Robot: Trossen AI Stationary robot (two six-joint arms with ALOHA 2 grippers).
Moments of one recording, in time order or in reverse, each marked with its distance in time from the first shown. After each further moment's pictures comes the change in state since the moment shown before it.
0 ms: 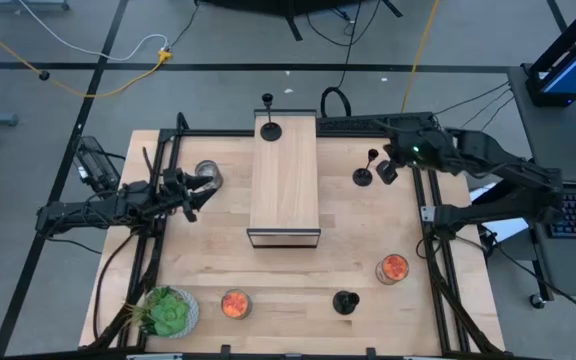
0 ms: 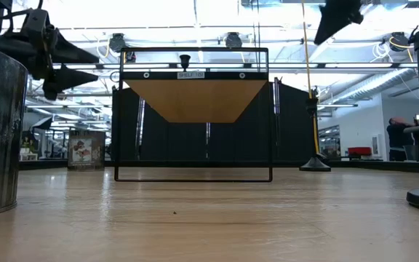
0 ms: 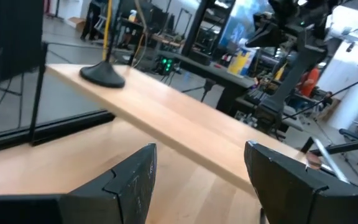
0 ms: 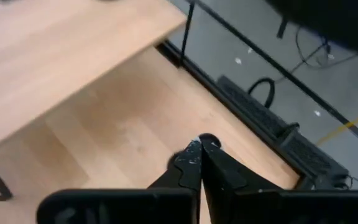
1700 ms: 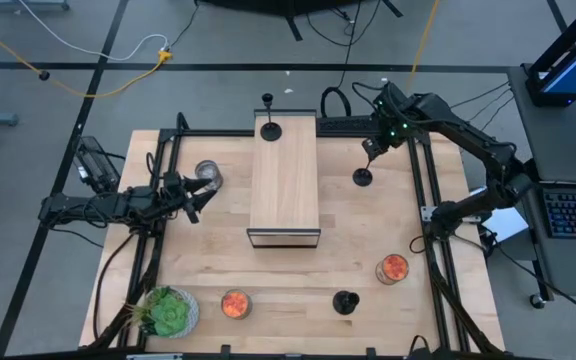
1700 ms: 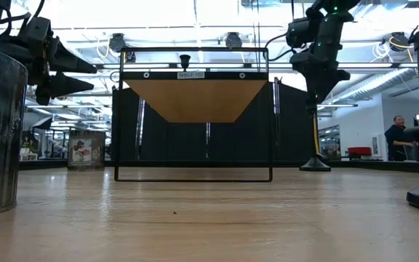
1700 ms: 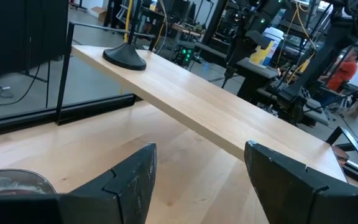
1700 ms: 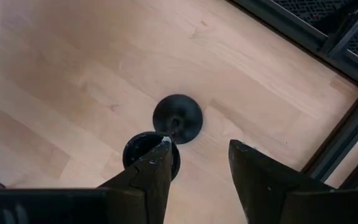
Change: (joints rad) left arm -0.123 0.000 0.000 -0.081 -0.186 -0.041; right arm -0.540 0.371 0.000 -0.031 -0.466 -0.112
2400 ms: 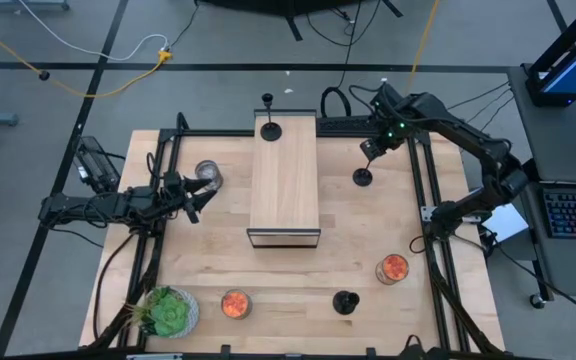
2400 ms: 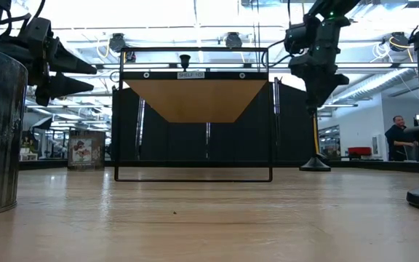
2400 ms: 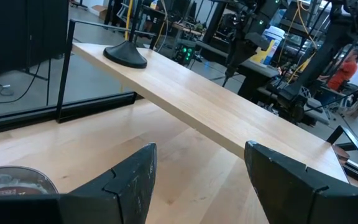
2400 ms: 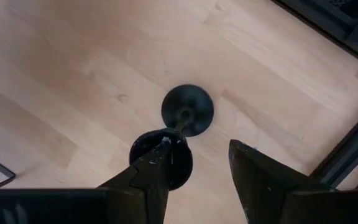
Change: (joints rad) left arm 0.000 0.000 0.000 -0.008 0.000 -0.007; right arm -0.002 0.037 0.000 -0.019 -0.051 -0.006
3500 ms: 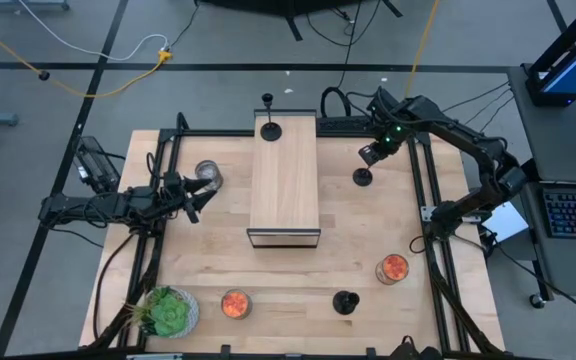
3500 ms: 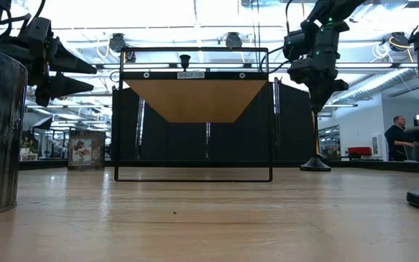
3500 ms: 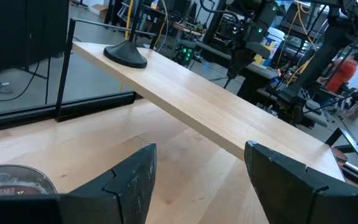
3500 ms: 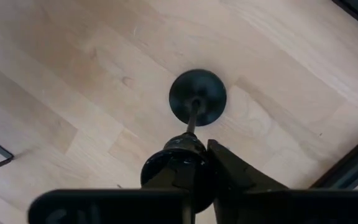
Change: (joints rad) left arm 0.000 0.000 0.000 0.002 0.000 -0.013; right arm 0.007 0.026 -0.054 0.010 -0.003 -0.058
